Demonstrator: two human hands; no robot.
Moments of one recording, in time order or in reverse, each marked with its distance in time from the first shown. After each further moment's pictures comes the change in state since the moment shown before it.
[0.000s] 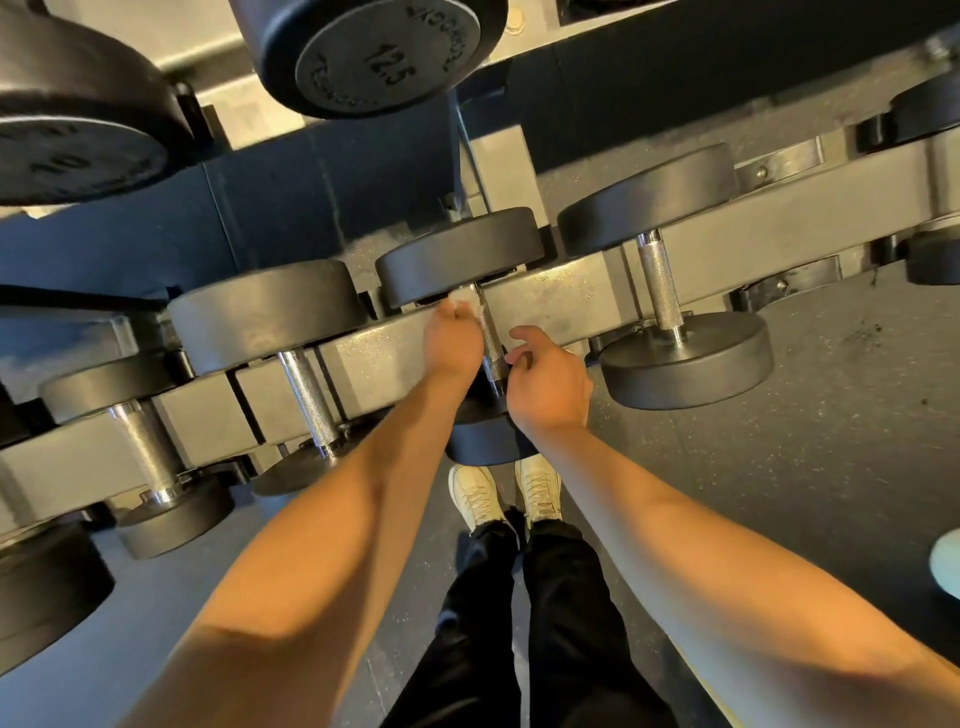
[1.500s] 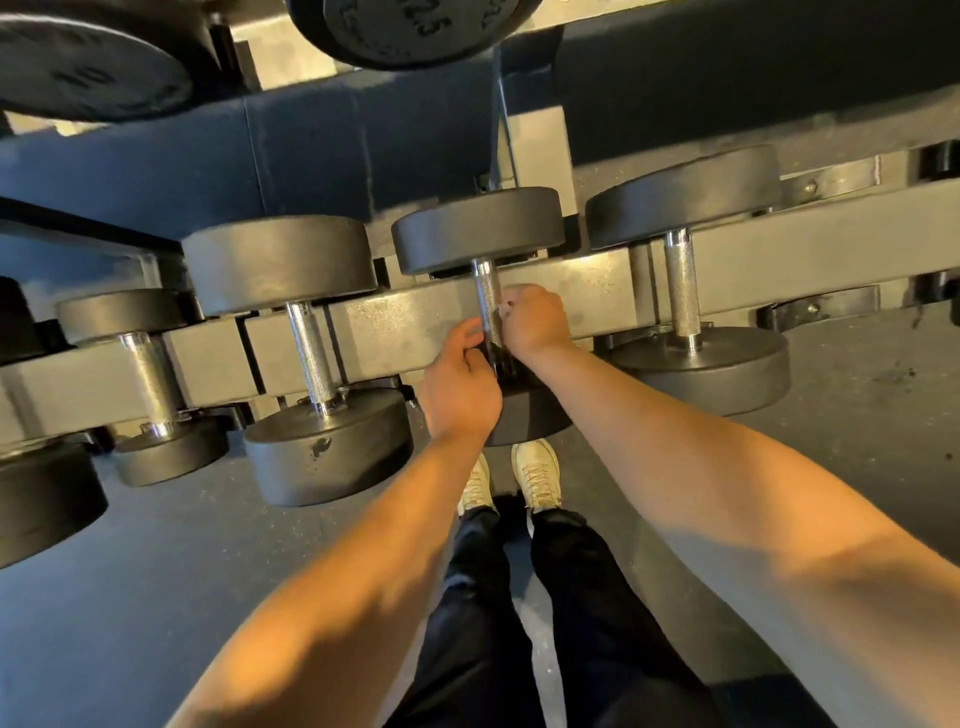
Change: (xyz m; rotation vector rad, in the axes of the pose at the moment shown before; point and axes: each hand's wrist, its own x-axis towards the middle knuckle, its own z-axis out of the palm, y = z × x) left_hand -0.076 -0.045 0.014 -0.030 0.245 0.108; right_hand 0.072 -0.010 0.021 -0.080 -0.283 -0.161
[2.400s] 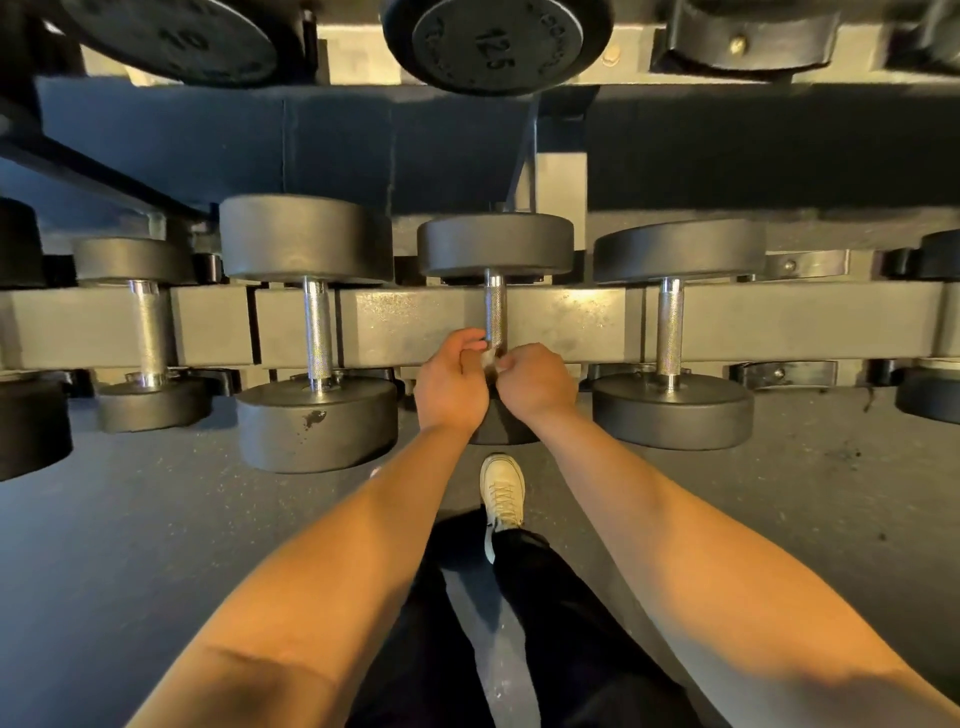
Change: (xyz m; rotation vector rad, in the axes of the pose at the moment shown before) left_hand 0.000 -0.008 -0.002 -0.152 -0.003 0.001; right_hand -0.065 -0.005 -0.012 -0.150 -0.107 0.091
